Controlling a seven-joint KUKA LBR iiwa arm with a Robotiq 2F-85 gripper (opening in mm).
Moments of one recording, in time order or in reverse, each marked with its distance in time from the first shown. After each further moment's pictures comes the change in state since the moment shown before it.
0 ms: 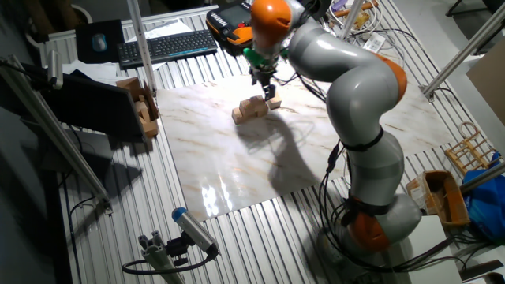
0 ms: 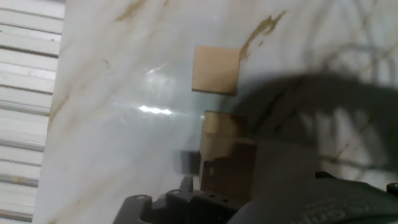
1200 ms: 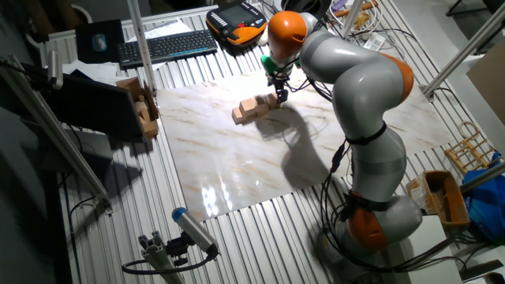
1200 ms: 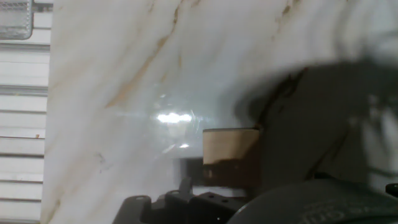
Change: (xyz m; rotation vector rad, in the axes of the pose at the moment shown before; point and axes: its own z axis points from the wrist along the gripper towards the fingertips) arm -0.068 0.011 0.076 -0.050 -0.039 0.154
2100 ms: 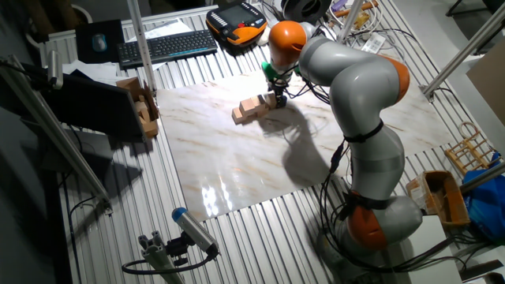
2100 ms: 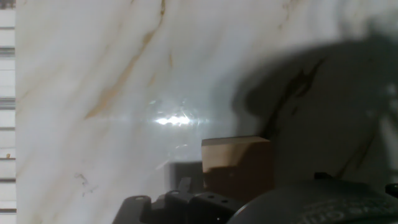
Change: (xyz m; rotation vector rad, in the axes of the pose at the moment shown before) arm -0.005 0.000 0.039 -0.008 0.017 0.054
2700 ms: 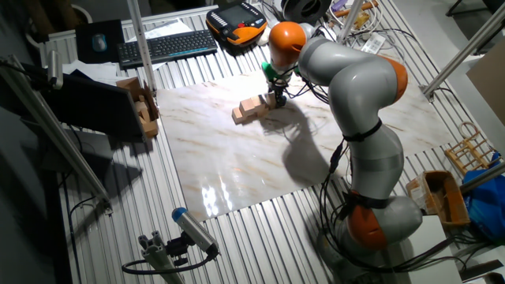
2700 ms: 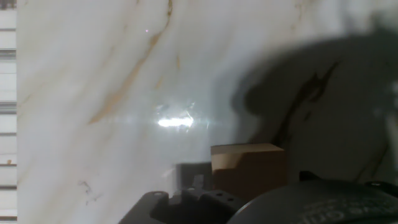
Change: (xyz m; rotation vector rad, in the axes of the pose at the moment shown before) arm -0.006 0.005 0.010 0.001 0.001 -0.011
